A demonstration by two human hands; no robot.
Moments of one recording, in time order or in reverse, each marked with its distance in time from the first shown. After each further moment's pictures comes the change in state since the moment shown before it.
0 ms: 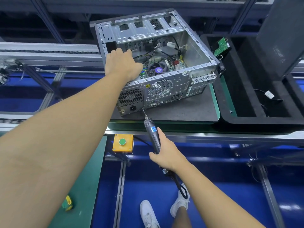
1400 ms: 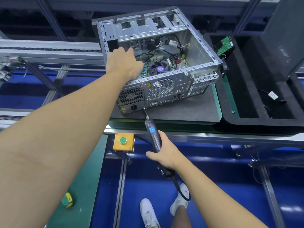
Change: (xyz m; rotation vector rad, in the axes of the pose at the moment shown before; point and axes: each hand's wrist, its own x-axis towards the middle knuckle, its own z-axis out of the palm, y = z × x) left_hand 0.001 -0.002 -0.001 0.019 -0.051 0.023; right_hand 0.007 0.010 0.001 0.211 -0.047 -0.026
